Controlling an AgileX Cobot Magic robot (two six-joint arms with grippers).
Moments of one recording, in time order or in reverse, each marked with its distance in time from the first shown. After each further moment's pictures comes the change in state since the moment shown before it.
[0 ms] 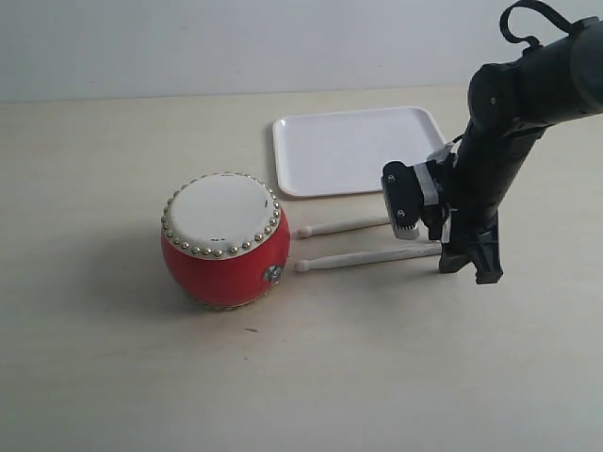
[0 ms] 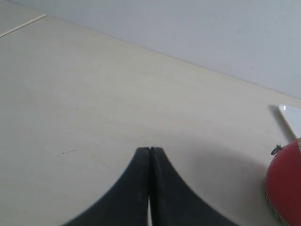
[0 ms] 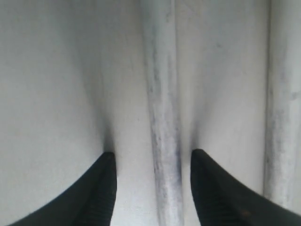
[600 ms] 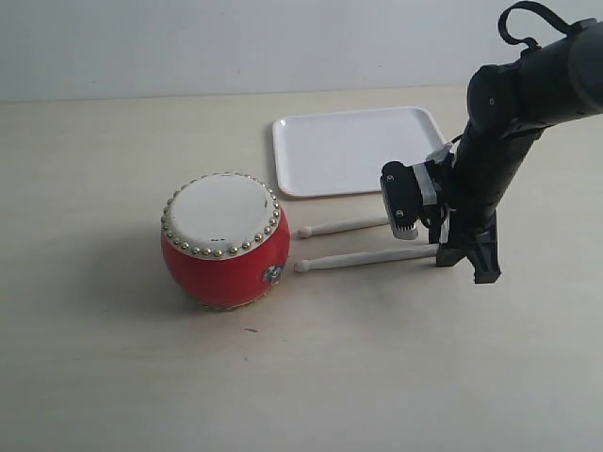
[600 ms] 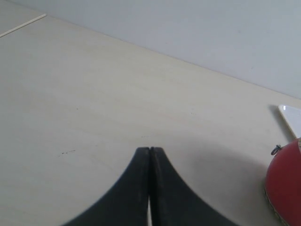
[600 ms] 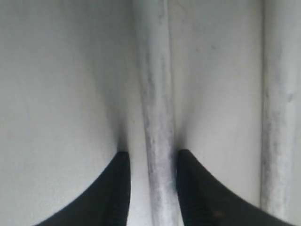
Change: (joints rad) left arm 0.000 0.000 0.000 0.000 0.000 0.000; right arm 0.000 0.008 -0.004 0.000 -0.008 0.000
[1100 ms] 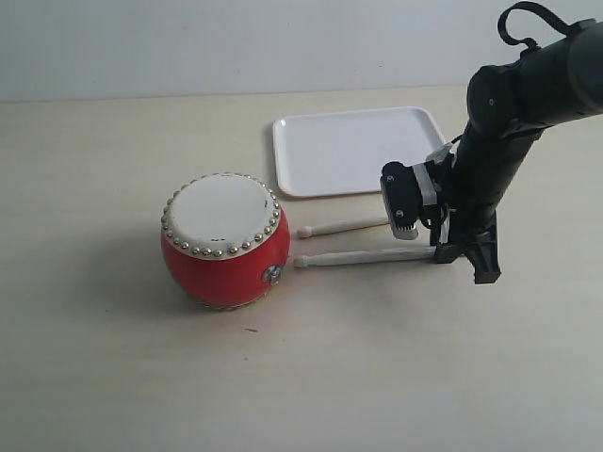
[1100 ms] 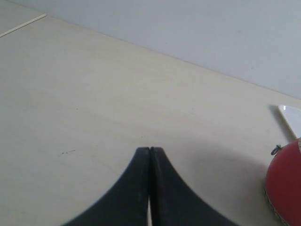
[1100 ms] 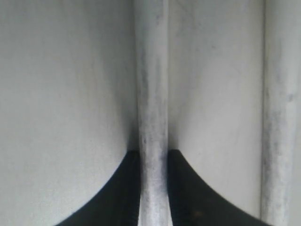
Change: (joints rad) left arm 0.000 0.000 0.000 0.000 0.000 0.000; right arm 0.000 0.002 0.000 0.000 0.000 0.002
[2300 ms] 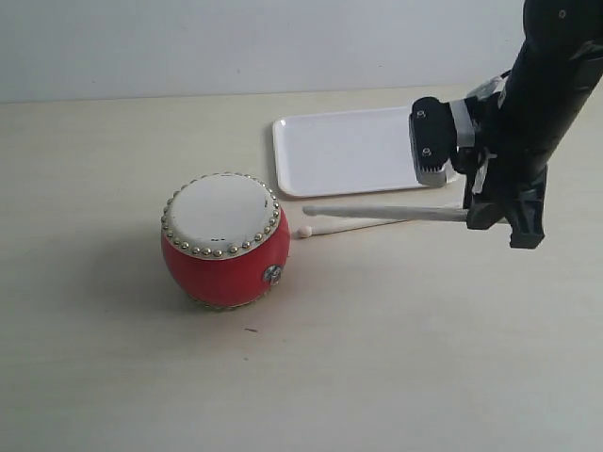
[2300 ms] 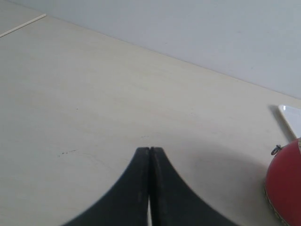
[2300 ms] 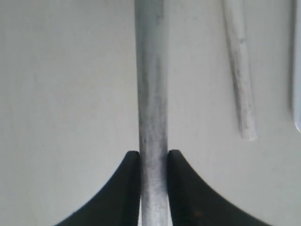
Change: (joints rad) left arm 0.000 0.000 0.000 0.000 0.000 0.000; right arm 0.000 -0.266 0.000 -0.023 0.234 0.160
